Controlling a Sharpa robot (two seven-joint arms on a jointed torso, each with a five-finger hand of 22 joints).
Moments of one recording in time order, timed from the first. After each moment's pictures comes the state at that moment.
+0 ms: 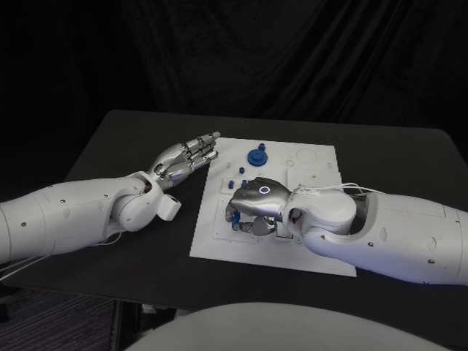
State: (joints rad) left arm 1.09 -0.90 -0.21 1.37 -0.20 0.00 0.68; left_hand 1.54 0.23 -0.18 0.19 0.58 0.23 0.04 0.03 0.03 0.02 0.08 0.13 0.02 0.00 0.11 0.00 0.00 0.16 0.03 0.24 0.02 0.10; right arm 1.20 -0.53 -0.25 1.60 -1.81 -0.23 -0.02; right_hand 1.45 -0.07 0.37 0.02 0.26 1.03 0.14 0.15 0.26 1.13 0.08 0.22 0.14 1.45 0.00 1.34 1.12 0.08 1.43 0.10 1.22 1.31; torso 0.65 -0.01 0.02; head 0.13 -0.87
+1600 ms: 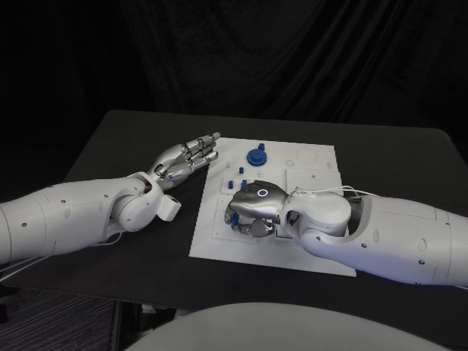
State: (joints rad) left arm 1.09 -0.89 -0.21 1.36 -0.20 0.01 0.68; left_hand 1.54 0.23 -0.18 0.18 0.58 0.23 0.05 0.03 0.03 0.02 0.08 0.13 0.02 0.00 0.11 0.00 0.00 0.16 0.03 0.24 0.02 0.10; right arm 1.17 -0.51 -0.24 1.56 -1.82 -0.23 -0.02; right_hand 1.44 -0.08 0.38 0.02 0.24 1.00 0.15 0.13 0.26 1.11 0.09 0.21 0.14 1.44 0.00 1.33 1.10 0.08 1.41 0.11 1.19 1.31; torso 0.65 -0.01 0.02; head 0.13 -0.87
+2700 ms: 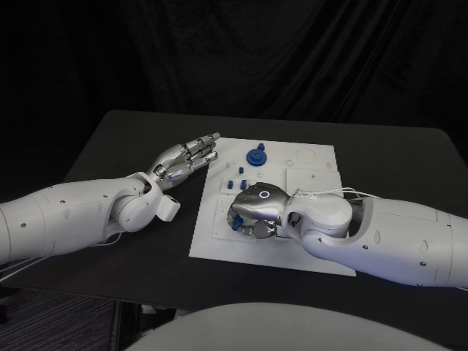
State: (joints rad) left arm 1.09 -0.89 -0.21 1.36 -0.20 0.02 0.68; left_hand 1.54 0.23 -0.17 0.18 0.58 0.24 0.05 0.03 0.03 0.02 0.08 0.13 0.02 0.00 0.12 0.00 0.00 0.16 0.04 0.25 0.02 0.10; right arm 1.17 -0.52 -0.25 1.57 -1.82 -0.22 -0.02; right_hand 1.45 -0.08 0.36 0.01 0.25 1.06 0.14 0.16 0.30 1.05 0.10 0.23 0.17 1.41 0.02 1.32 1.08 0.08 1.38 0.12 1.13 1.31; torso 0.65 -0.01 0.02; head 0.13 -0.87
